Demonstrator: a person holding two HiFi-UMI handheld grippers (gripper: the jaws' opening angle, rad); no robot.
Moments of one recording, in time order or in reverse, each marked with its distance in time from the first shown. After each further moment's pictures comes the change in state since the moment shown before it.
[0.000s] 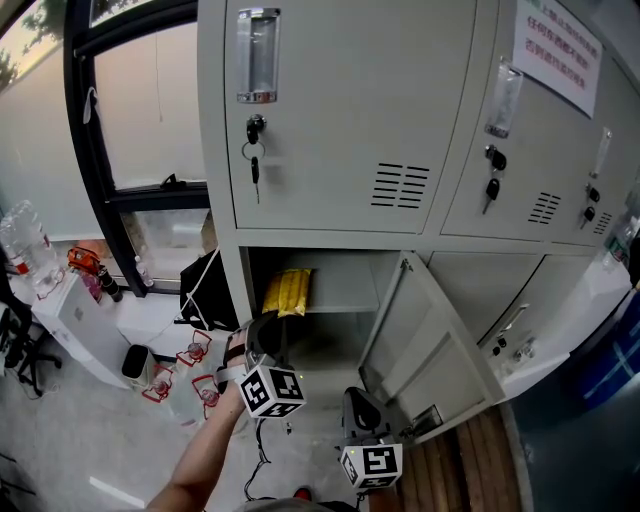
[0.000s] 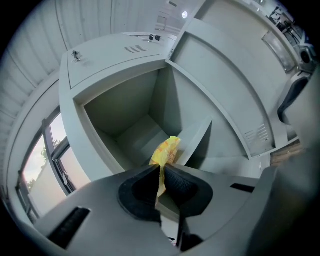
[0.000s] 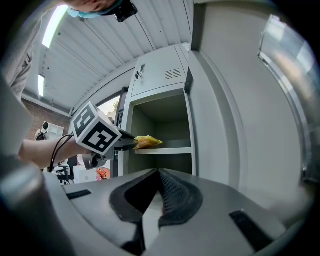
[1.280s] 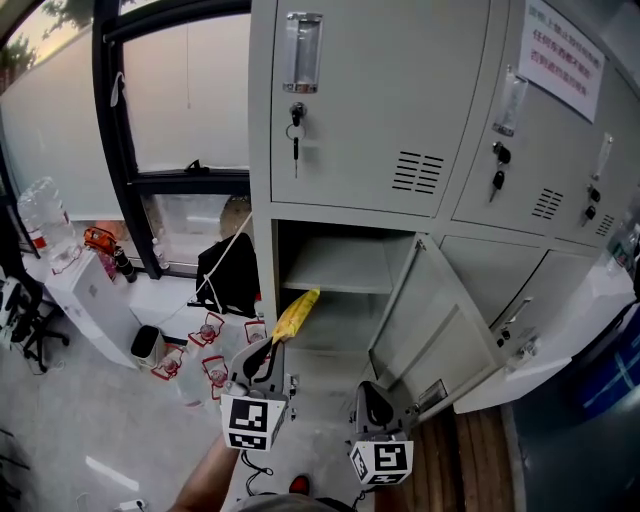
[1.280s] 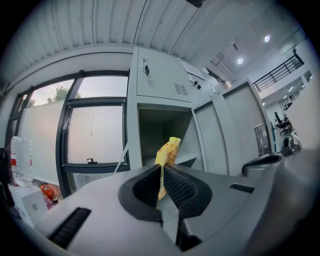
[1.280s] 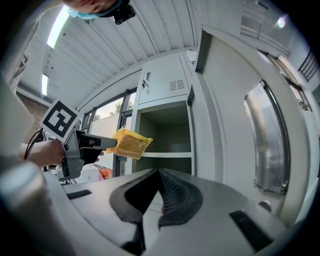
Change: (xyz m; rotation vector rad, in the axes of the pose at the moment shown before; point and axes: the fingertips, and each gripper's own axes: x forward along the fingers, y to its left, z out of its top) left arm -0.128 0.000 -0.011 -0.610 -0.159 -0.084; right arm -0.045 0.014 0.012 -0.023 -0.018 0.004
